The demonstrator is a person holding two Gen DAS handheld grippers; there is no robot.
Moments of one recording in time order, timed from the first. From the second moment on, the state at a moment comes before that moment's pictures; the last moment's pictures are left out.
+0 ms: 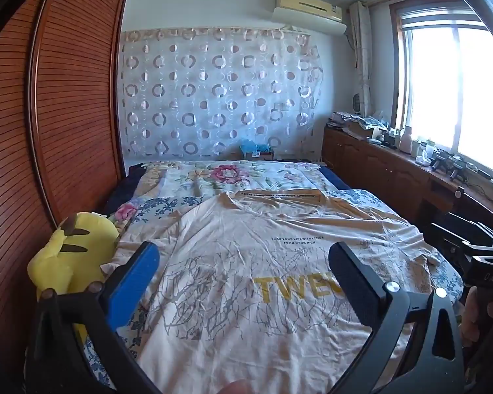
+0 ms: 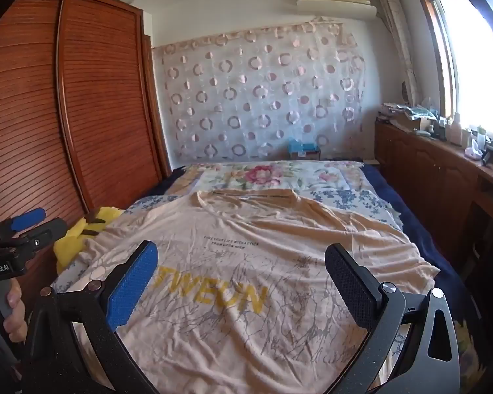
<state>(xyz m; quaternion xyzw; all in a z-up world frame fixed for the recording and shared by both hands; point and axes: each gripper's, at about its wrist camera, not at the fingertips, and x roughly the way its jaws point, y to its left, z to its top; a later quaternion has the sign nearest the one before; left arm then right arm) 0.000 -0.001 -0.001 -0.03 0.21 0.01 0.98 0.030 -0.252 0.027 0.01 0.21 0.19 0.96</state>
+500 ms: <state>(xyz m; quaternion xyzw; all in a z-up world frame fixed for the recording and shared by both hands) -0.002 0.003 0.004 -0.03 0.21 0.01 0.98 0.029 -0.252 0.029 0.01 0.22 0.19 0.96</state>
